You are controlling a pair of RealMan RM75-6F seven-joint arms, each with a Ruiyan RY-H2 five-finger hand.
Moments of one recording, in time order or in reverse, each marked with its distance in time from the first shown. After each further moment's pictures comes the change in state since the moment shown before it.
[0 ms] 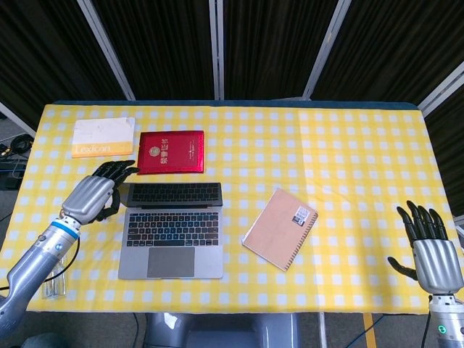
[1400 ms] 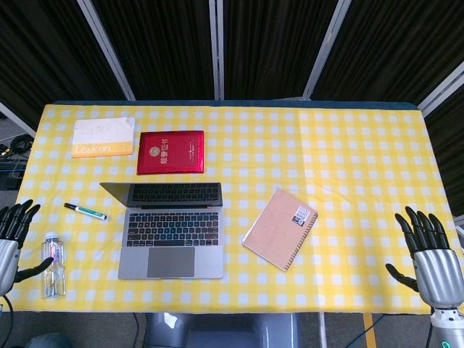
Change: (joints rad) left arm 0.542 -0.095 0.217 0.185 0.397 0.718 0.001; right arm -0.044 0.023 -0.034 -0.040 -0.124 0.118 0.001
